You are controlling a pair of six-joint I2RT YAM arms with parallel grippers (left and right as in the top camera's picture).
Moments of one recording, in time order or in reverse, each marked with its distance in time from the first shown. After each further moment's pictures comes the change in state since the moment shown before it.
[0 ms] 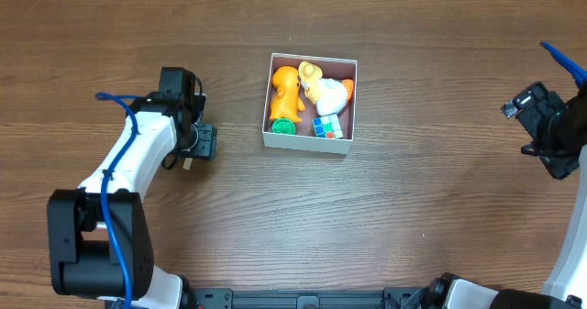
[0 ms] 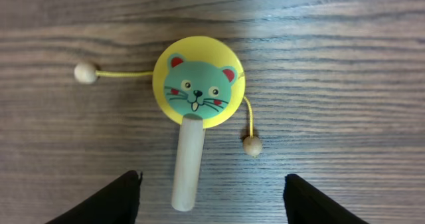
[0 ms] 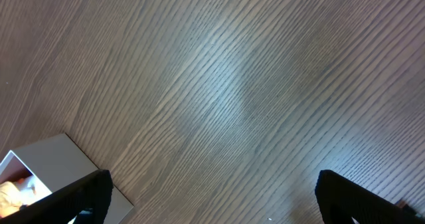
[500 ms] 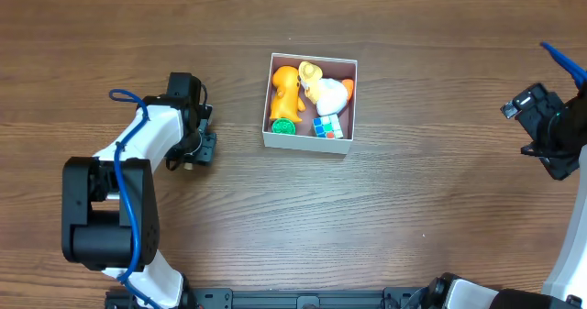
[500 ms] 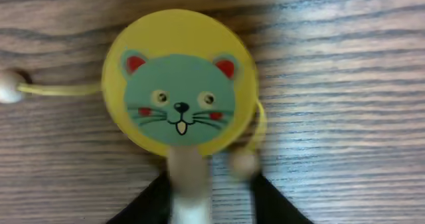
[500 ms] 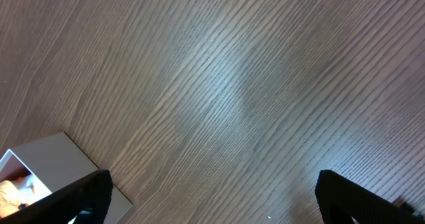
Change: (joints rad) left arm 0.005 0.143 0.004 0.019 -0.014 0.060; right arm 0.000 0.000 0.000 -0.006 0.000 0.000
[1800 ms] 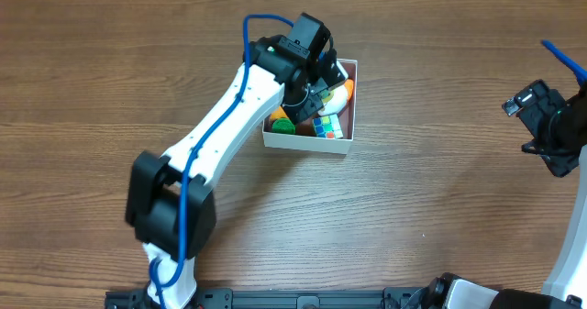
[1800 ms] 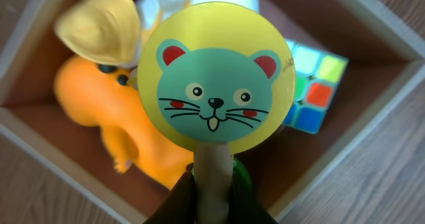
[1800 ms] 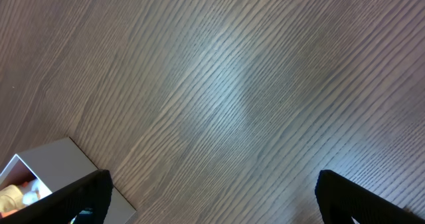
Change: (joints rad) left arm -0.492 0.172 0.711 -0.300 0.106 0.376; right arm 0.000 0.000 0.000 0.027 0.000 0.000
